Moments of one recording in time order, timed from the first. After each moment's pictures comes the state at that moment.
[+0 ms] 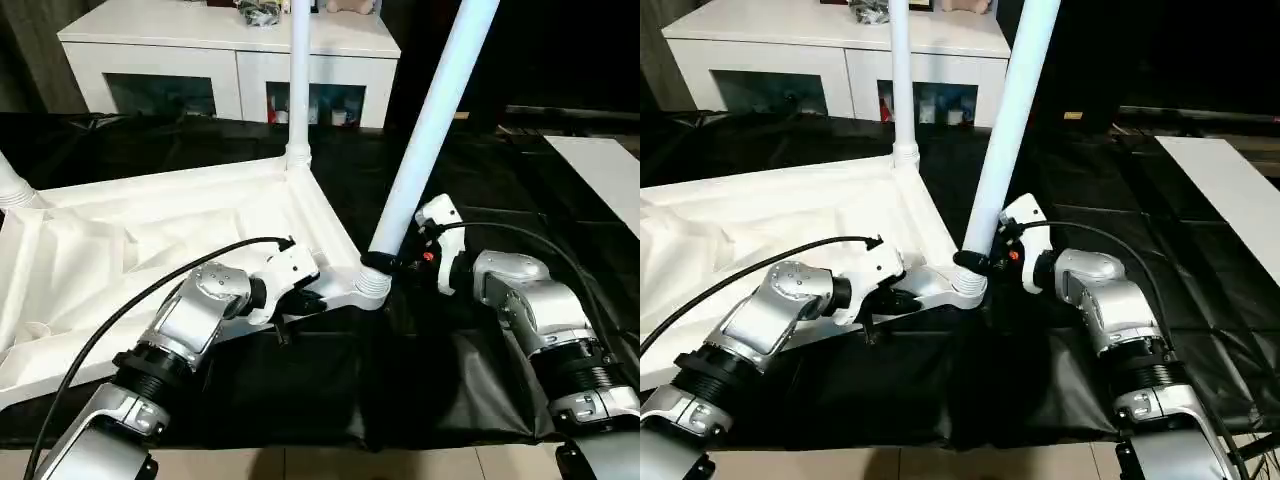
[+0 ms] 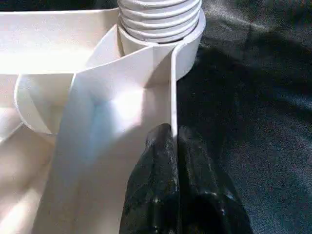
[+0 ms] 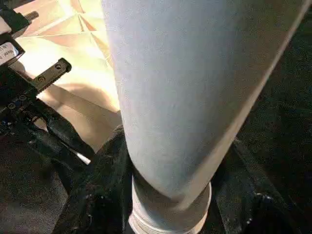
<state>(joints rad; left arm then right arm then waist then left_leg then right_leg) -0.55 0.33 -0.35 0.41 0.07 0.35 -0.99 -0.55 -0.36 0.14 0.43 0.24 0.41 0.87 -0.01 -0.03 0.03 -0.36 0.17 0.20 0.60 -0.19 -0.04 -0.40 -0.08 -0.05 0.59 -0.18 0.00</state>
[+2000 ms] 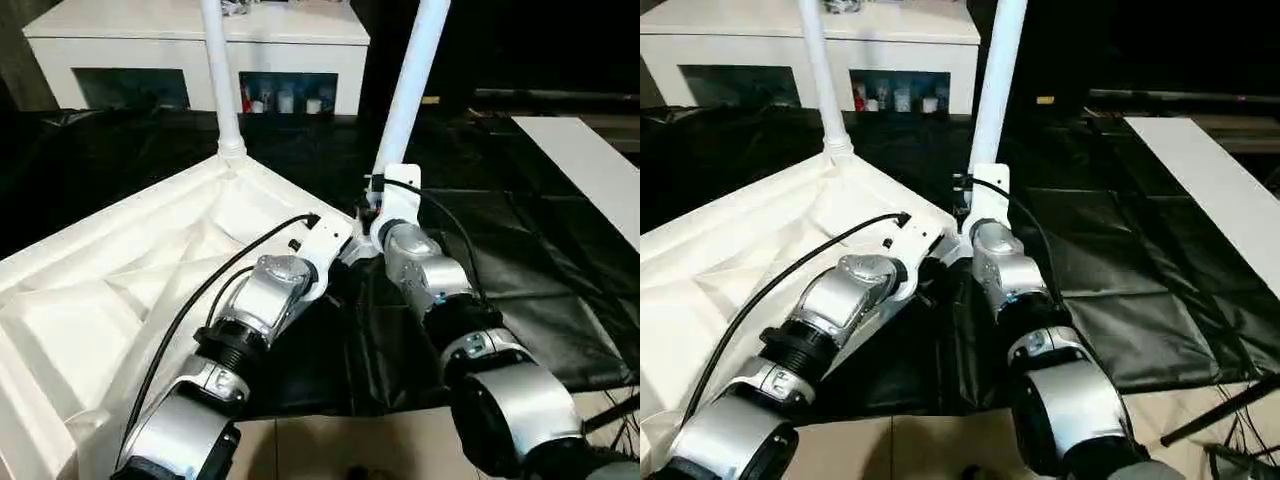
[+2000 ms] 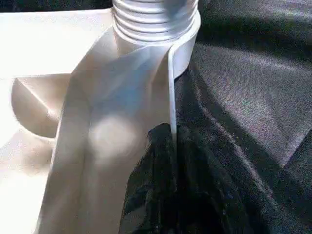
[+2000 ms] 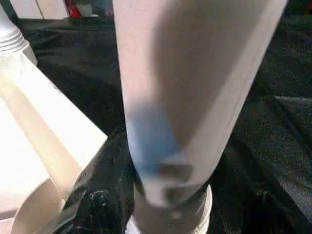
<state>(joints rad) -0.72 0.02 -0.23 0.63 0.09 0.56 -0.44 -0.85 0.03 -0.03 0.96 0.13 0.14 -0.09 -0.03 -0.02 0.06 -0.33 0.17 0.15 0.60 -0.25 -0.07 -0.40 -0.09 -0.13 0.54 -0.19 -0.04</state>
